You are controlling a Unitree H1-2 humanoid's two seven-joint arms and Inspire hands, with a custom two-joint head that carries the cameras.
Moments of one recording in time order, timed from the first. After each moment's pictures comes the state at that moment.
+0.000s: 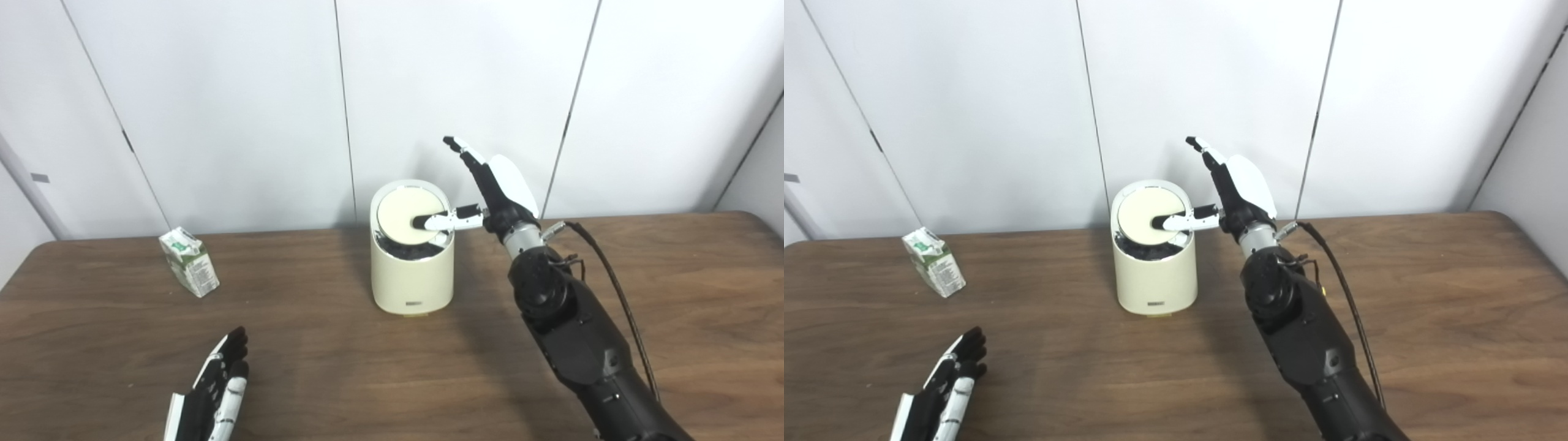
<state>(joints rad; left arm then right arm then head) 0.18 0.04 0.09 -0.20 0.07 -0.09 0.01 -0.70 -0.17 0.22 0.31 -0.54 0.15 -0.12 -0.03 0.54</state>
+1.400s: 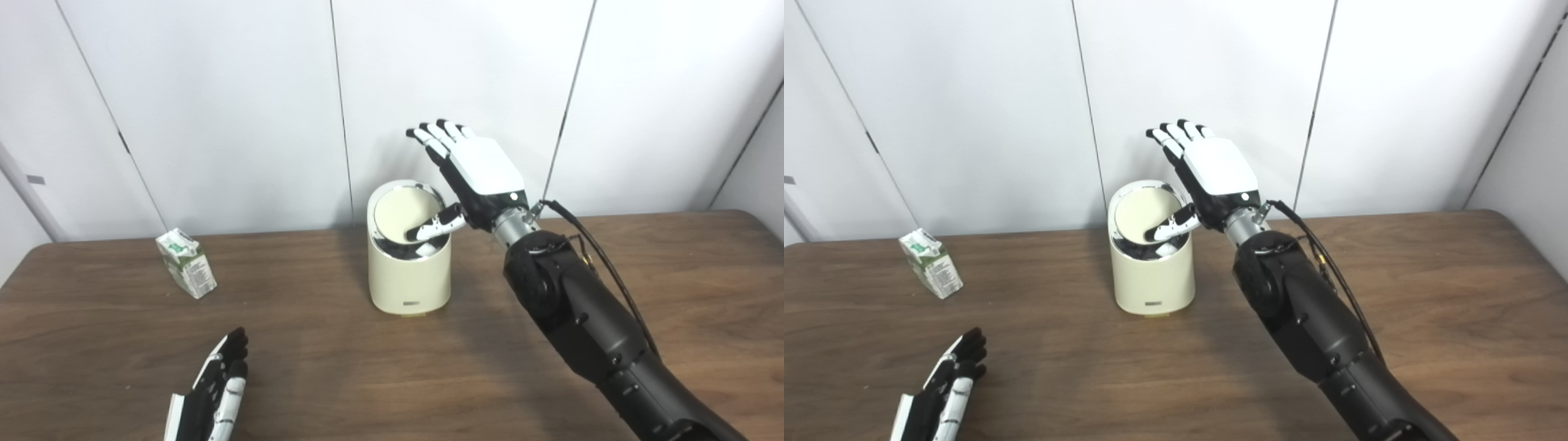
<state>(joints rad) 0.18 0.04 0.08 -0.21 0.08 -0.08 0.03 -0.74 -0.27 0.40 0.18 -0.87 0.18 -0.03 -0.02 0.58</state>
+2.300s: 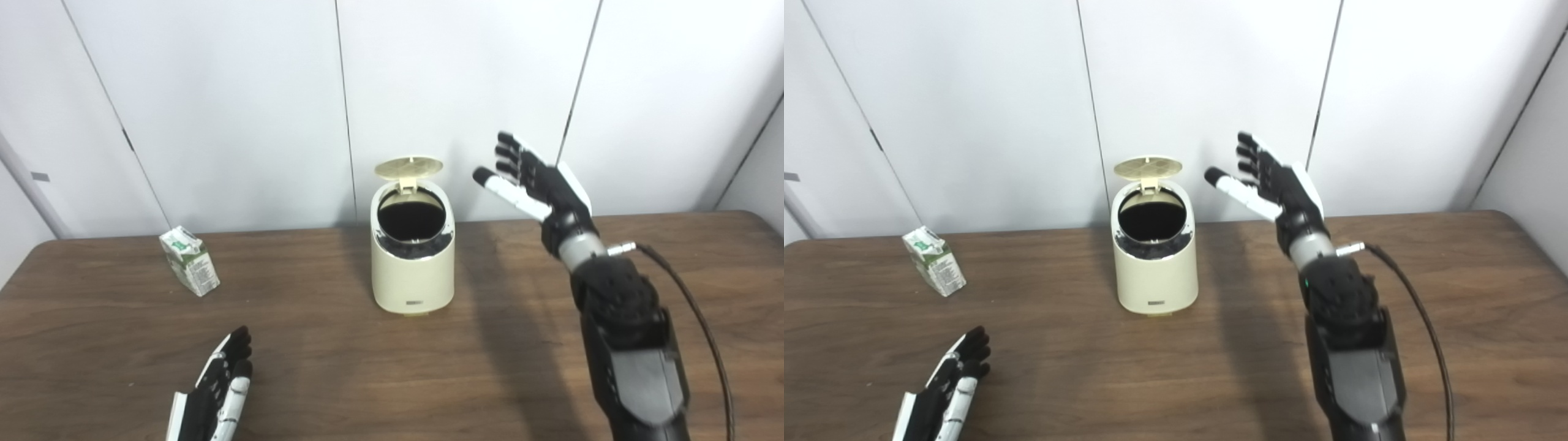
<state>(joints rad) 0.18 0.04 0.08 -0.21 0.08 -0.08 0.03 -0.48 -0.10 -0.09 -0.14 -0.15 0.48 0.16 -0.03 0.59</state>
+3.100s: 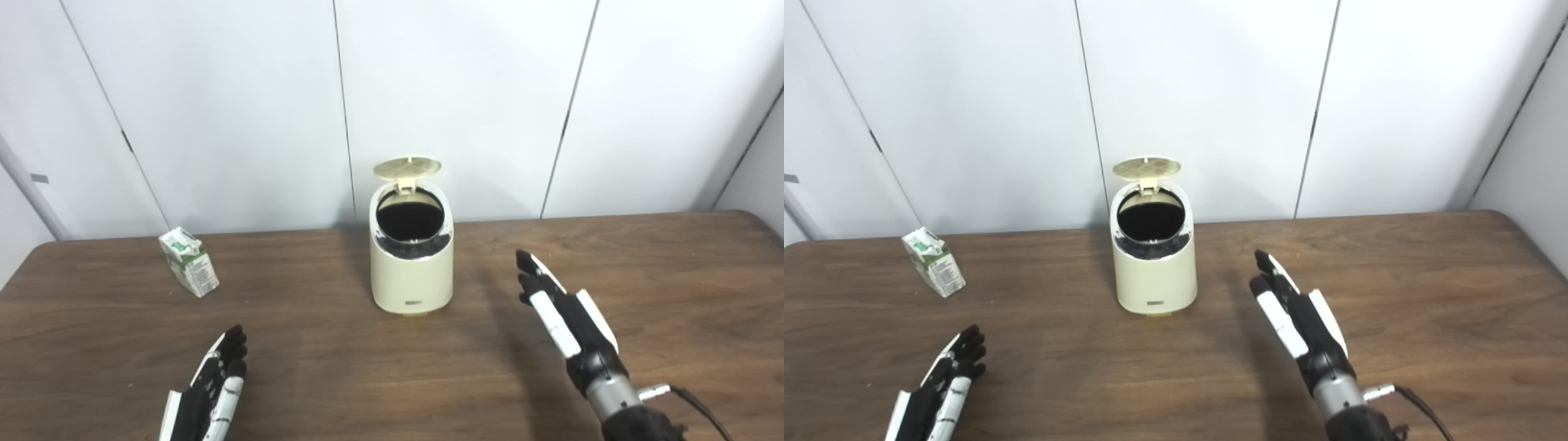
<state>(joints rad) 0.18 0.07 0.09 -0.21 0.05 -0.08 0.00 -0.06 -0.11 0.01 -0.35 -0.19 0.36 0.10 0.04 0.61</state>
